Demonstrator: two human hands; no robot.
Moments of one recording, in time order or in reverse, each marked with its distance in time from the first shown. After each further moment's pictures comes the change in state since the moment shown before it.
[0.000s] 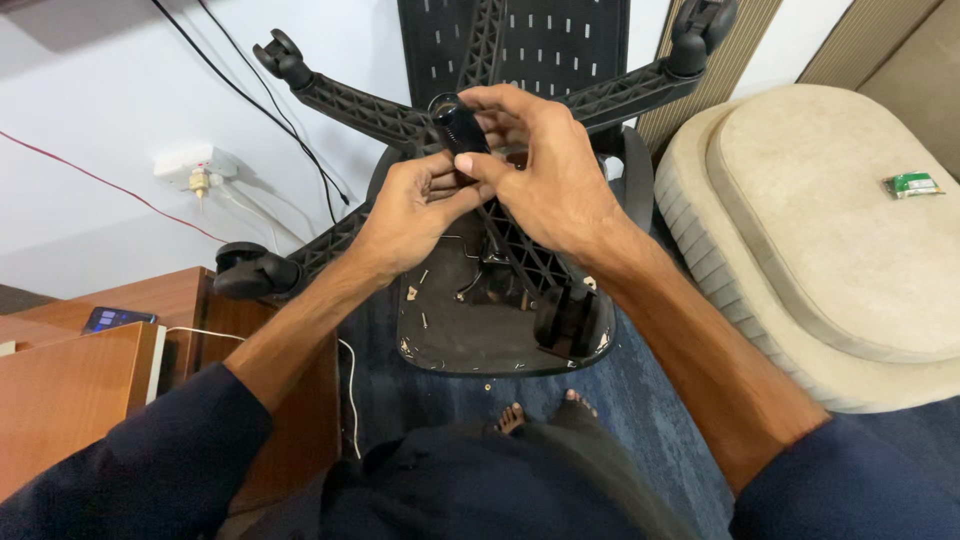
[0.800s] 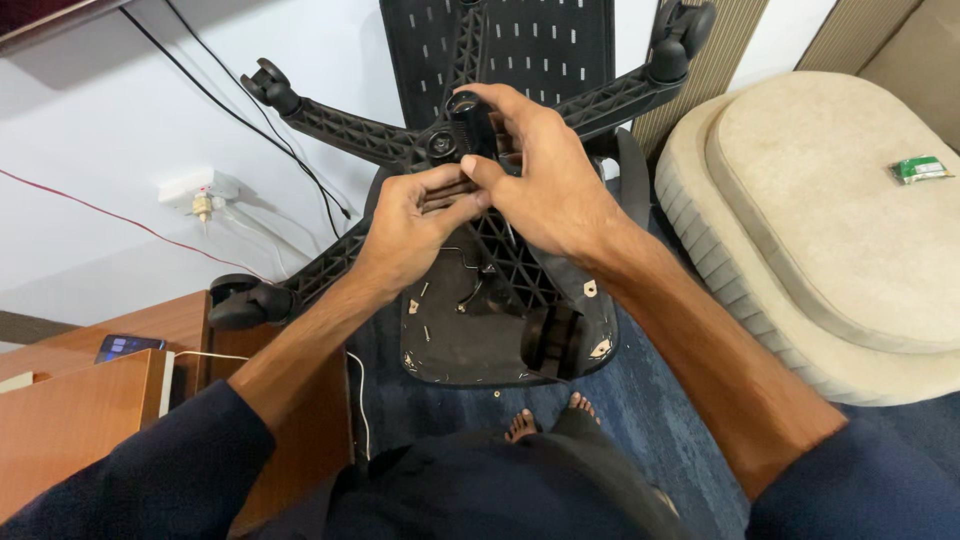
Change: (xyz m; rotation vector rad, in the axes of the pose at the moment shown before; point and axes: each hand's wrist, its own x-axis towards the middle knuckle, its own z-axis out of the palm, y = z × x) left_hand 0.014 -0.001 0.009 0.015 0.040 0.019; right_hand 0.006 0.004 -0.018 0.136 -0.005 0.067
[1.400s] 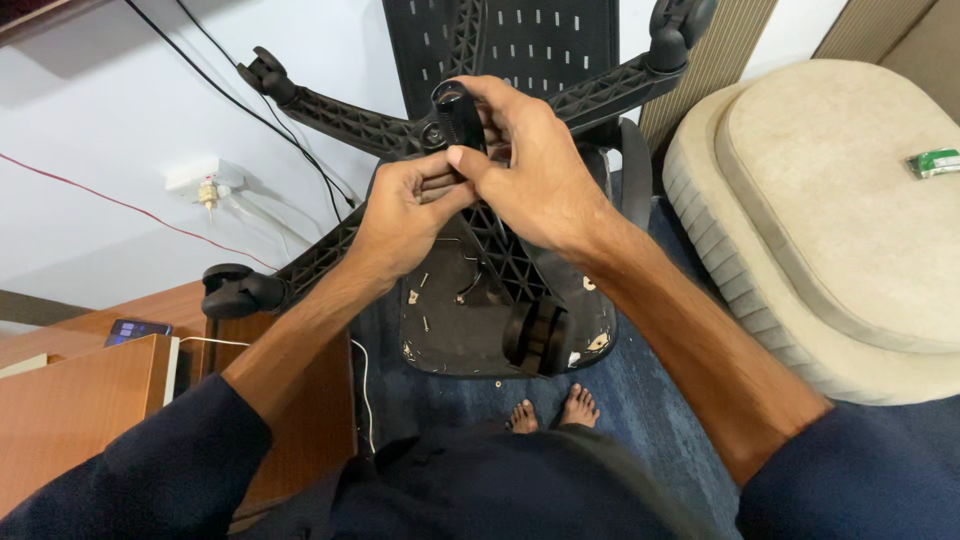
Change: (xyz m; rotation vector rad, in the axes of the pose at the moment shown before) left_hand 0.004 0.007 0.009 -0.015 0.001 -0.025; right_hand 0.000 0.012 -0.003 0.007 -0.007 -0.049
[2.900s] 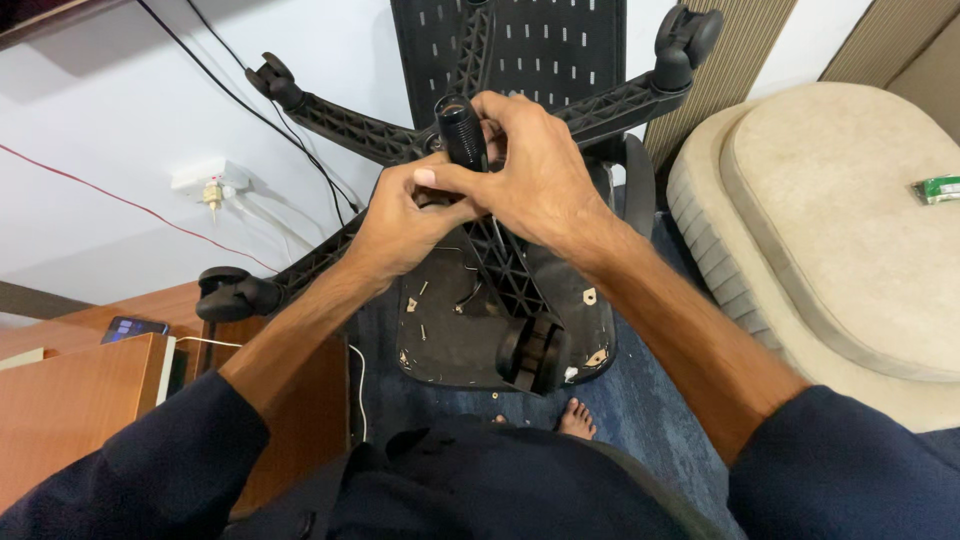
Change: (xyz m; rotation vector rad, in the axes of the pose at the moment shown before) left_hand 0.005 -0.003 -0.002 0.050 -0.010 -0.023; right_hand 0.018 -0.005 -0.005 -0.458 -0.062 0.196
